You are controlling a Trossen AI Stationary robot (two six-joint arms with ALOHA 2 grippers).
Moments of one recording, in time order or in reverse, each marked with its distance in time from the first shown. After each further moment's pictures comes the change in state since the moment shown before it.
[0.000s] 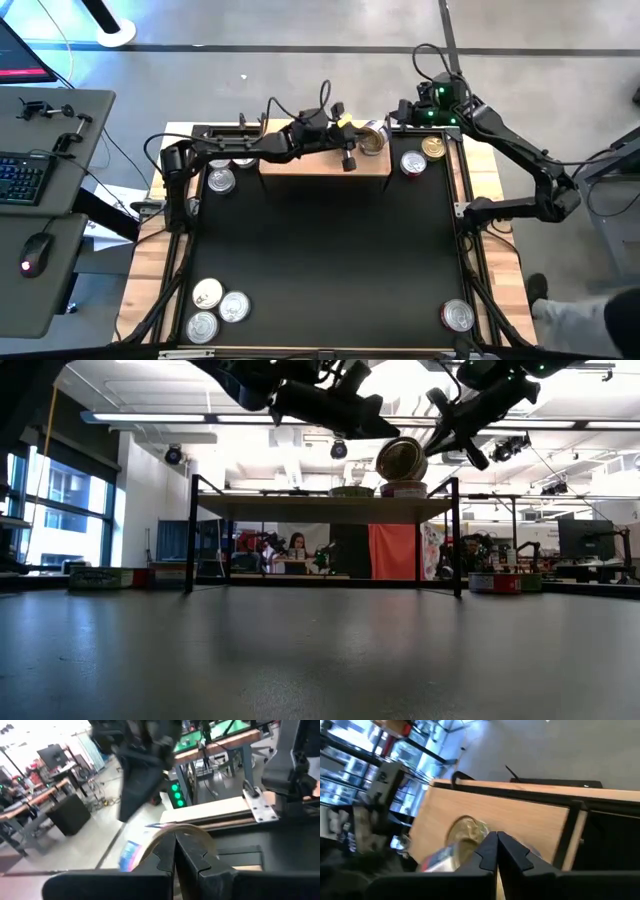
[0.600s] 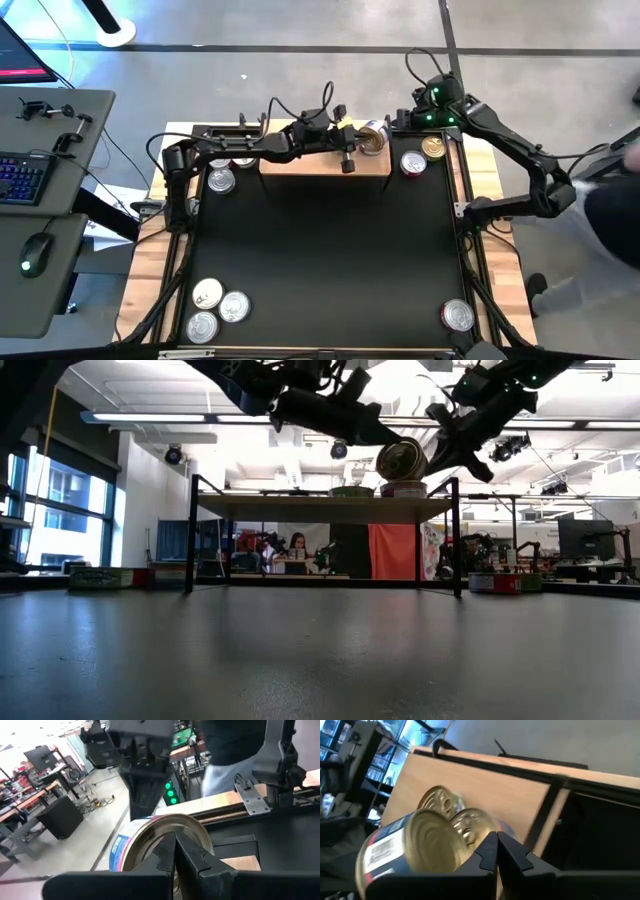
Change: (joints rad) left arm 0.007 0.016 -0.002 -0.010 0.047 0.034; right arm -0.047 0.047 0.000 -0.108 -0.064 -0.178
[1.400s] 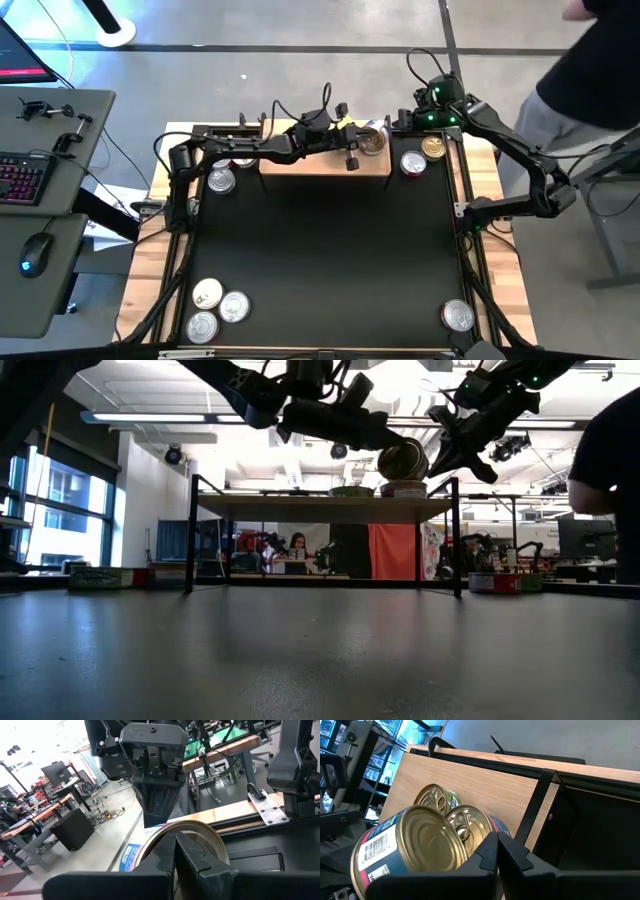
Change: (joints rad) left arm 0.011 0.054 0.001 0.136 -0.013 0.015; right arm -0.011 -0.001 0.000 -0.027 -0.017 0.000
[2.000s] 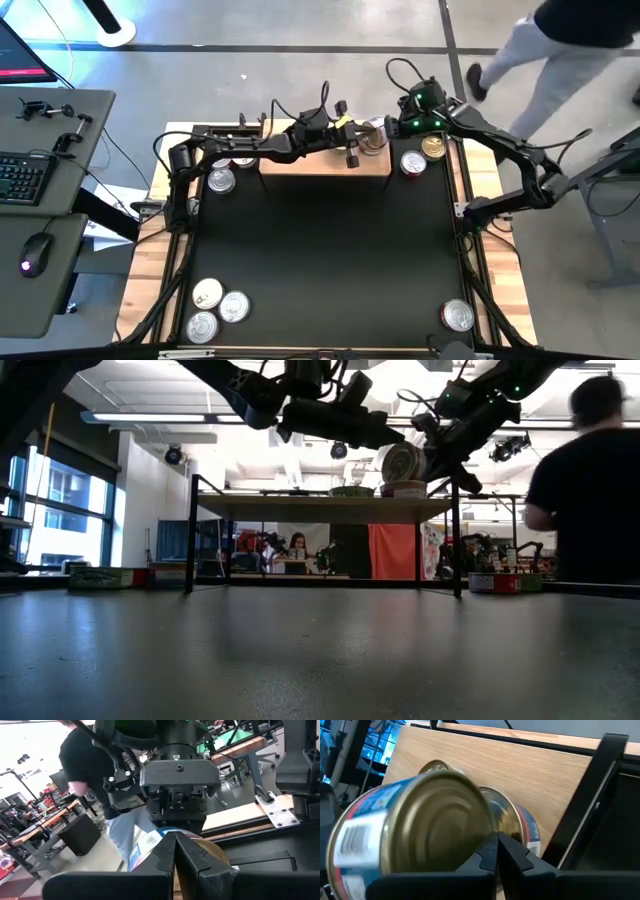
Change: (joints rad) left arm 0.007 0.000 0.000 0.025 -0.005 0.028; right arm 0.101 0.090 0.000 0.043 0.003 0.037
